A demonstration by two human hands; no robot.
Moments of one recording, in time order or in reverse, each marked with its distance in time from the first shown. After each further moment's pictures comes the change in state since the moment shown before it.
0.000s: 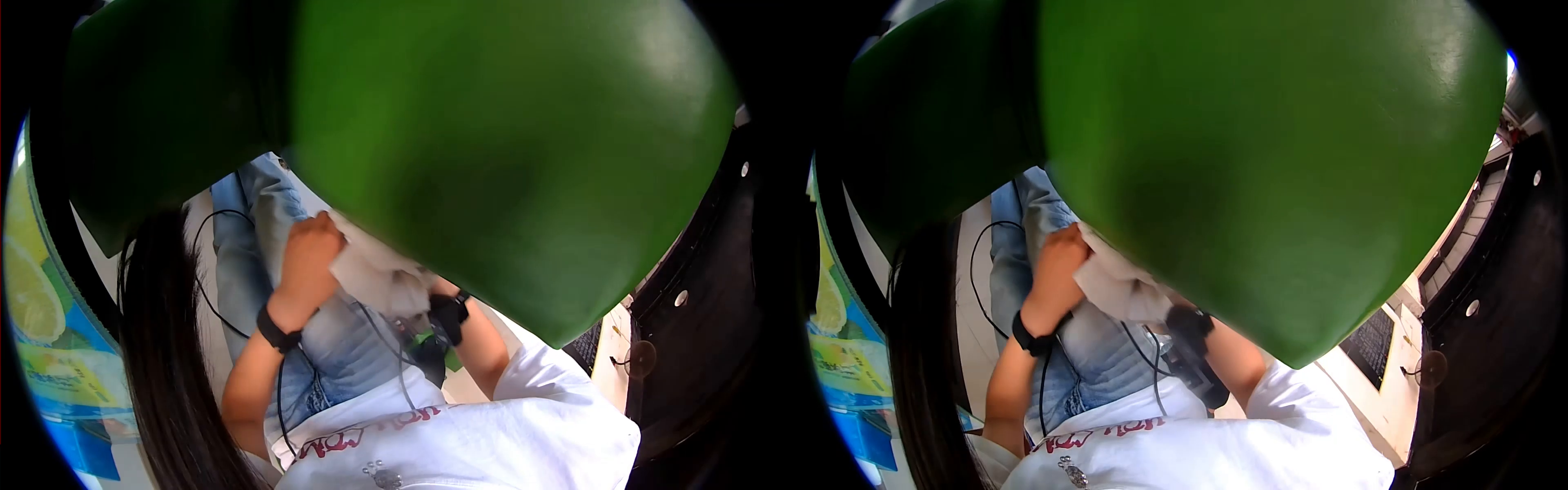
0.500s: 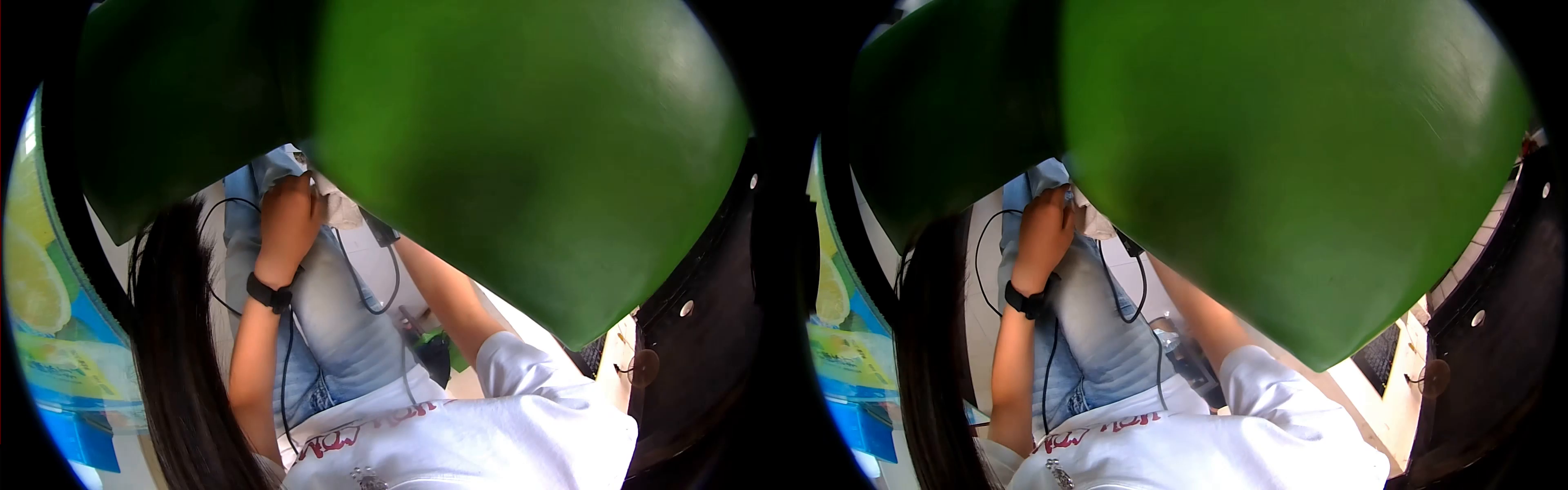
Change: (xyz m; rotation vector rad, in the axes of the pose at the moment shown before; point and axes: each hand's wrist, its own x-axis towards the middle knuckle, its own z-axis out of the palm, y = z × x) left_hand 0.020 -0.053 -0.014 0.254 0.159 -0.198; right_hand 0.080 0.029 0.091 0.291 -0.126 0.165
